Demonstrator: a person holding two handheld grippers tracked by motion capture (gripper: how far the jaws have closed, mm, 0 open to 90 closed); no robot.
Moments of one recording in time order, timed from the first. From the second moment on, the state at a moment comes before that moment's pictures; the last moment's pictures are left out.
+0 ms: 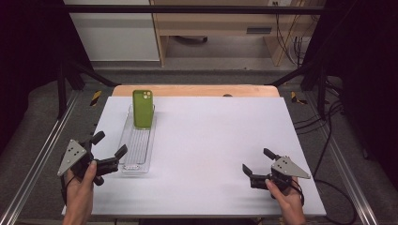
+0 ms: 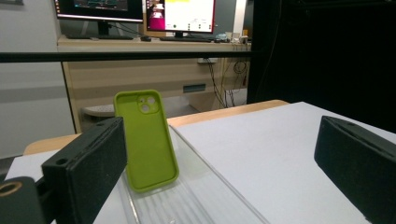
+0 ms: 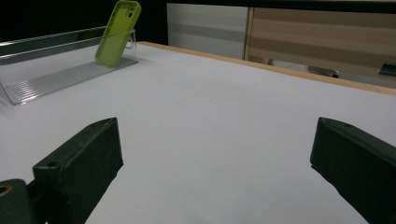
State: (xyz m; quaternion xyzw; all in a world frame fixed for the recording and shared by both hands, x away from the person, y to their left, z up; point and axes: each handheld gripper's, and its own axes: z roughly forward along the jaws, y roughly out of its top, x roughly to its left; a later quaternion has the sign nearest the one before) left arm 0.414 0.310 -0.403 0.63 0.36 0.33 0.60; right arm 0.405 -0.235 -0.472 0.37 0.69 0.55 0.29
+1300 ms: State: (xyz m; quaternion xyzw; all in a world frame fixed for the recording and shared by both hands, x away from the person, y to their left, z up) left arm 0.405 0.300 -0.448 0.66 0.34 0.33 0.58; right arm 0.406 -0.237 -0.473 0.37 0.68 0.57 0.29
